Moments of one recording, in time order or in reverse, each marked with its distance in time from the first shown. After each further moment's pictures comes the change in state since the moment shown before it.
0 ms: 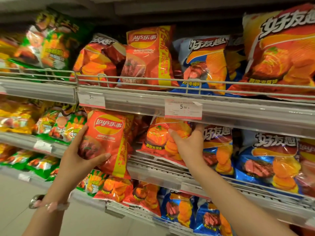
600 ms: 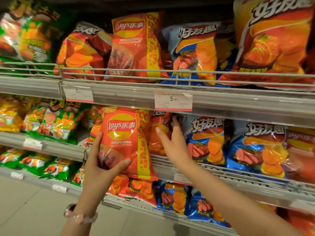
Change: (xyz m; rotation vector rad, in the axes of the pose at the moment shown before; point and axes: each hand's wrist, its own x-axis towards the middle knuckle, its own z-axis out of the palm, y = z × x) left_hand -0.048 -0.001 0.069 -0.244 0.008 0.021; right_hand -0.019 0.007 0.004 -0.001 -0.359 0.017
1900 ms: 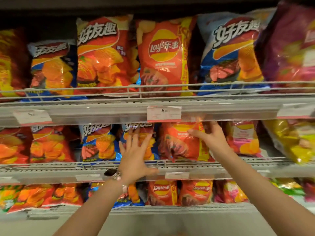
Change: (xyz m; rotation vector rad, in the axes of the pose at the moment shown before) left_hand -0.100 0.099 0.343 0.970 -0.763 0.285; right_hand -0.098 0.045 -0.419 0.131 0.389 0.181
